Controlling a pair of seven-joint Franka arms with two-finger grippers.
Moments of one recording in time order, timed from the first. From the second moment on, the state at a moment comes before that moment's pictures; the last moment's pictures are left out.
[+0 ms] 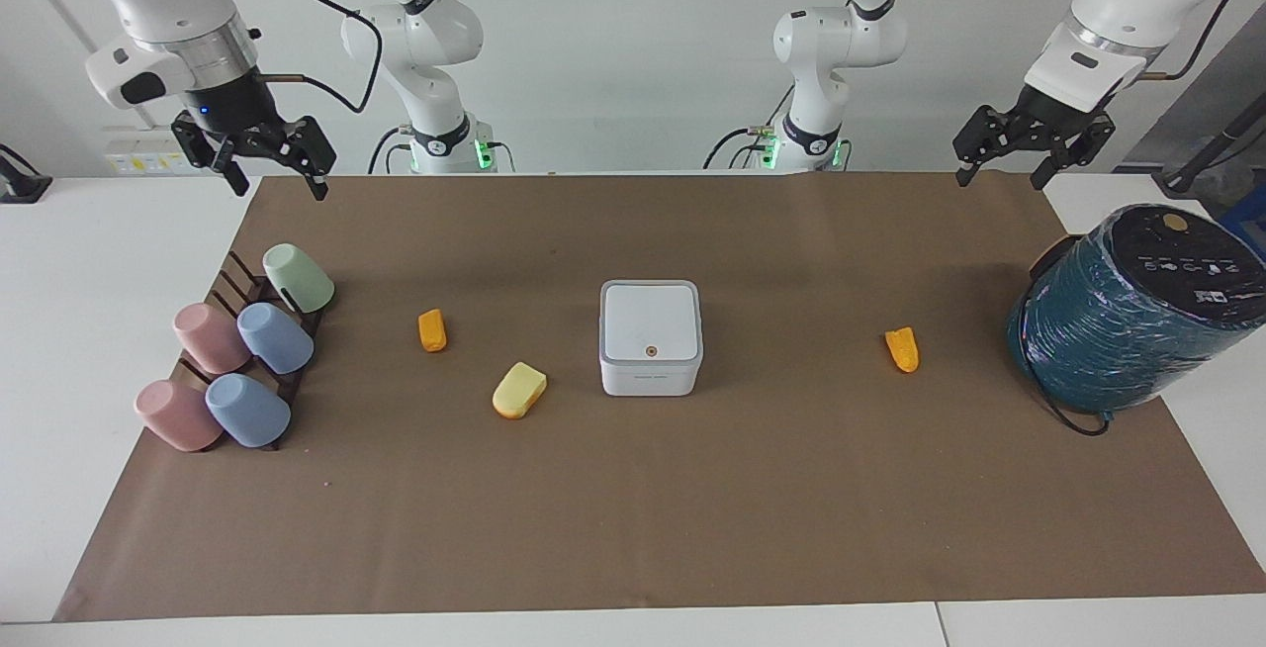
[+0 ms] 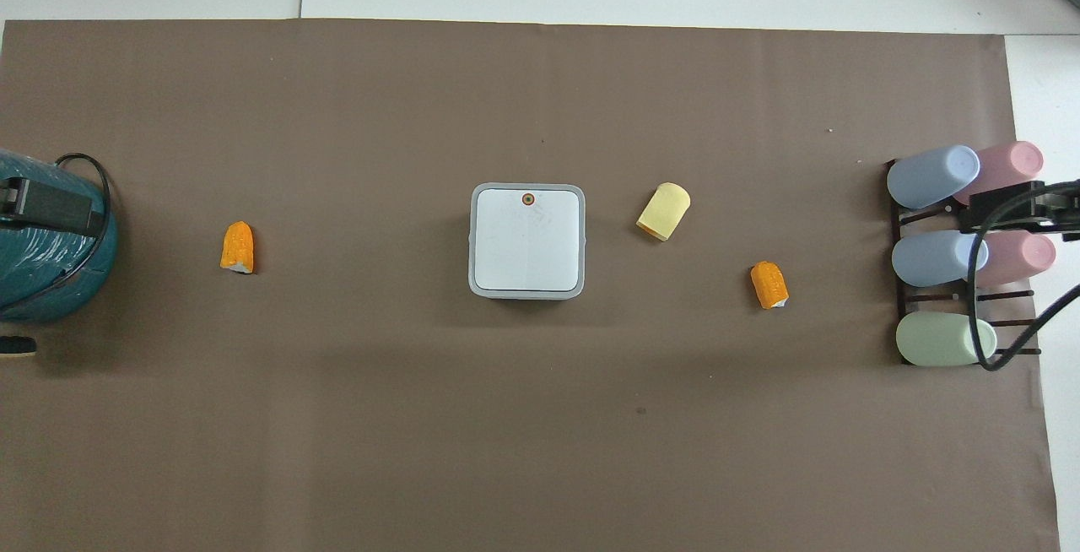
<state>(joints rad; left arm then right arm) -0.06 -0.01 0.03 -1.51 -0.02 1.49 0.09 0.06 -0.07 -0.09 -1.62 -0.02 1.59 0.06</state>
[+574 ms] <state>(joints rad) -0.06 -0.01 0.03 -1.51 -0.02 1.49 0.09 0.06 -0.07 -0.09 -1.62 -0.02 1.59 0.06</state>
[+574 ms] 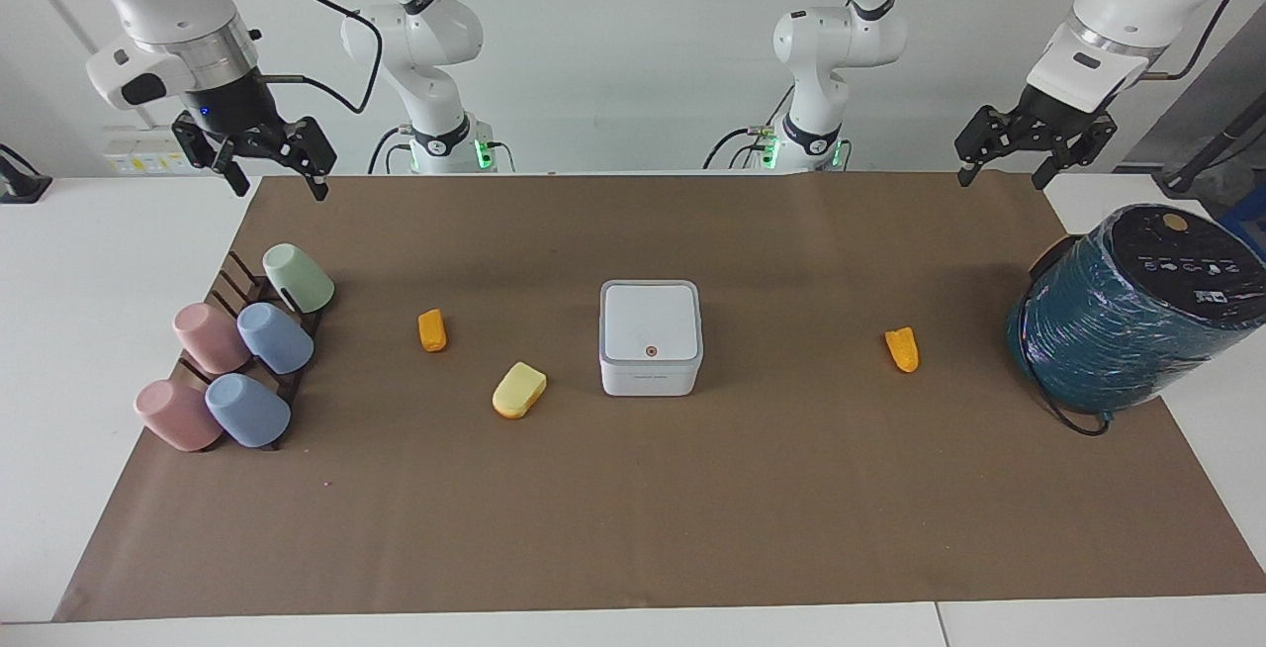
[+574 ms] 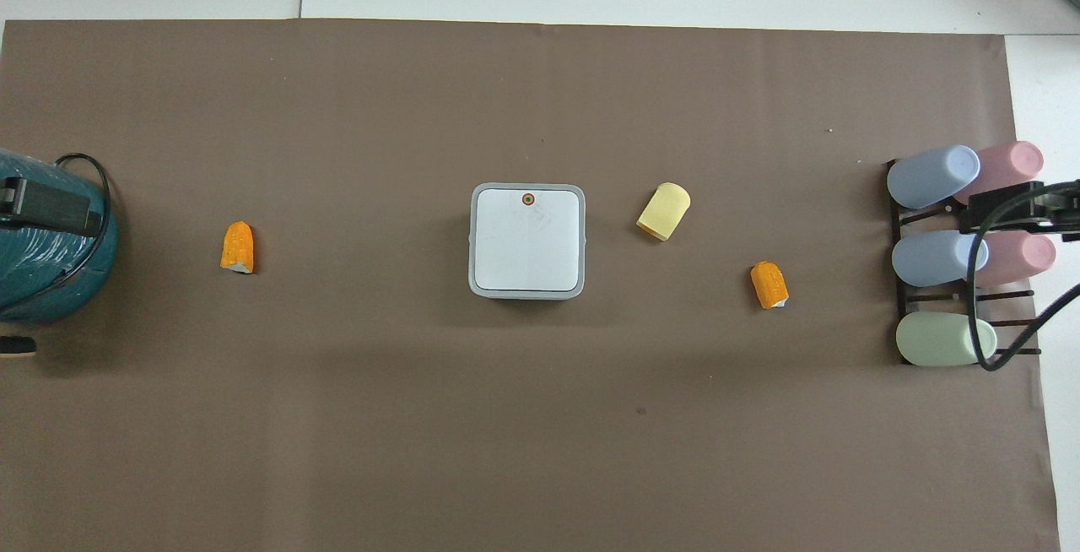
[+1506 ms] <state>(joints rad) -0.20 -0.02 -0.01 -1.57 -0.02 1.66 0.07 0.06 -0.08 -0.09 -1.68 -0.02 1.63 0.06</state>
